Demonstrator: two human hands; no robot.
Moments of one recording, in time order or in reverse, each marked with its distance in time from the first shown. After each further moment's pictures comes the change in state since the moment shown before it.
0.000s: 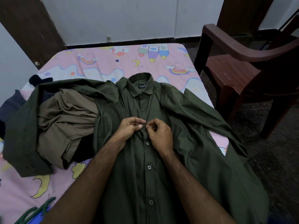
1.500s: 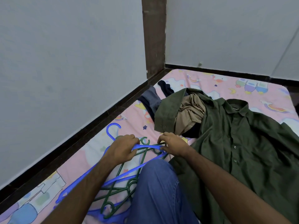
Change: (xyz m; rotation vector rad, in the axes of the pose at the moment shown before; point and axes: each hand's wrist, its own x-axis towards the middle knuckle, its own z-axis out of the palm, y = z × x) left_hand -0.416 -0.054 -0.272 1.270 0.430 0.302; right_hand -0.201 -0.206 0.126 -0.613 -0.951 -0.854
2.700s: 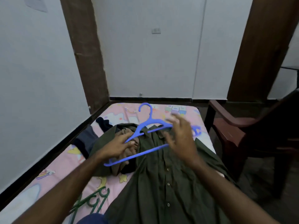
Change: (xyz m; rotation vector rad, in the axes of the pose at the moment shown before) left_hand 0.233 0.181 -0.069 -0.771 -0.129 0.217; right_hand -0.190 0.125 -0.201 -0.122 1.111 0.159
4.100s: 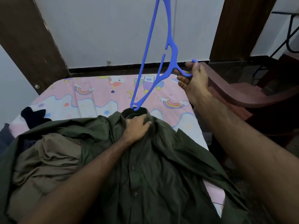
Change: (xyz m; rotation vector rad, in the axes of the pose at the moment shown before) left_hand 0.315 -0.088 0.235 0.216 0.003 -0.139; right_hand 0.124 0.317 0.062 0.982 0.378 1.075
